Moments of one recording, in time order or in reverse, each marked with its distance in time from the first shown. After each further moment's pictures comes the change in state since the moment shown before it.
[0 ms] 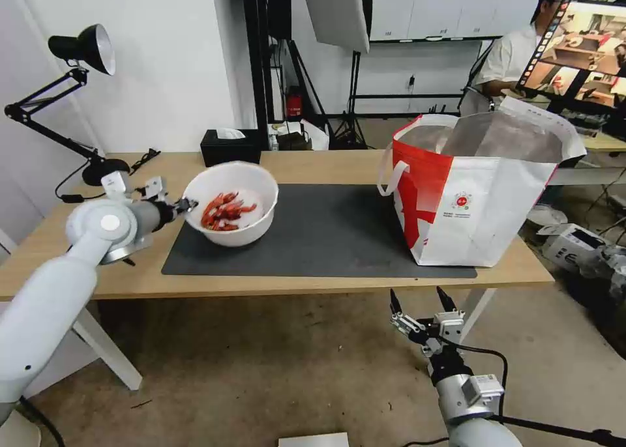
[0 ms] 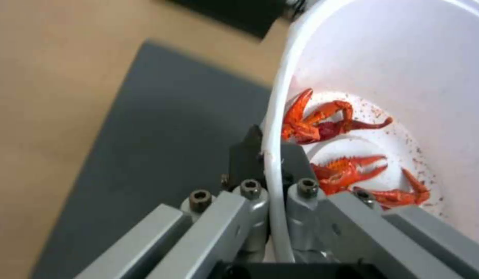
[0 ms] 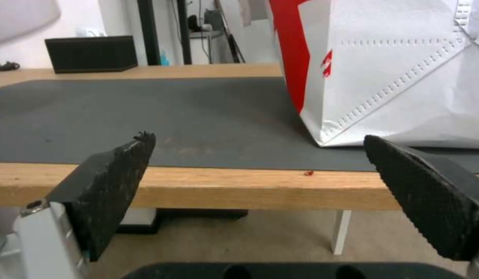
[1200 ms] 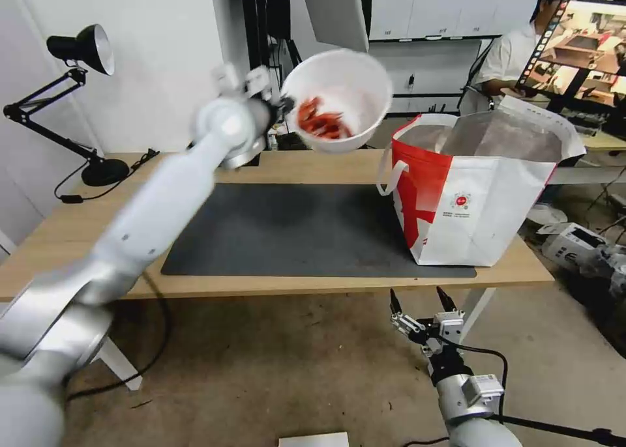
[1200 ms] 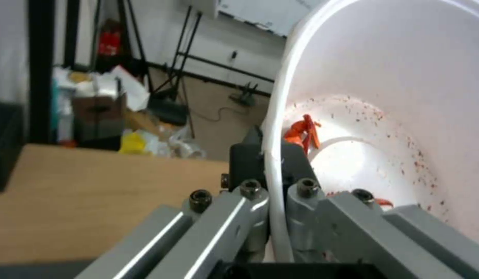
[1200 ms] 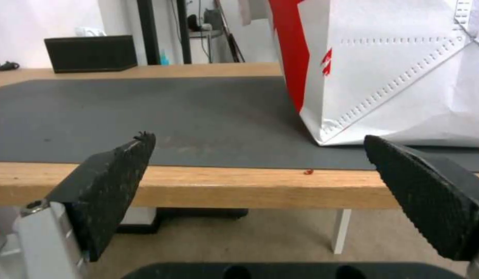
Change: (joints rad) left arm -0.631 -0.433 0.406 0.291 0.046 -0.120 -0.055; right arm 0.000 0.000 0.000 0.000 0.000 0.000 0.000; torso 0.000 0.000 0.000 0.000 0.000
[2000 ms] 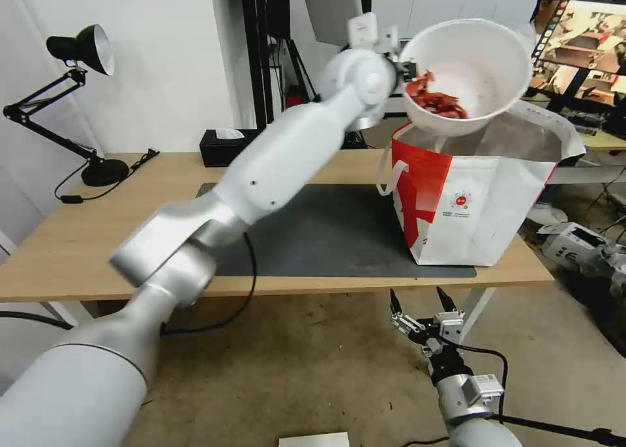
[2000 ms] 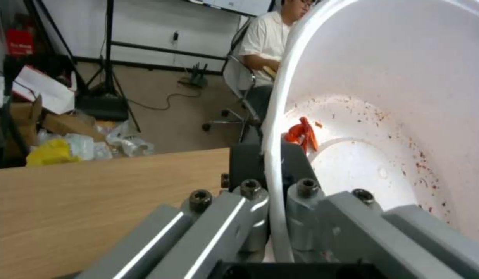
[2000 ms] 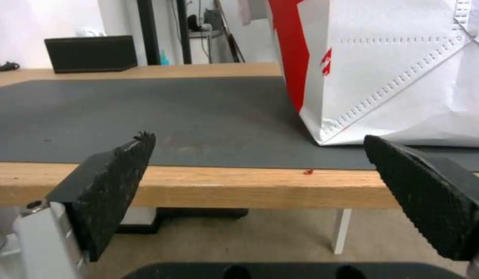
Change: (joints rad) left arm -0.141 -0.377 0.127 0.251 0.108 -0.006 0.013; right arm 0.000 0.000 0.000 0.000 0.000 0.000 0.000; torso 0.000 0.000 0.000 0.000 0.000
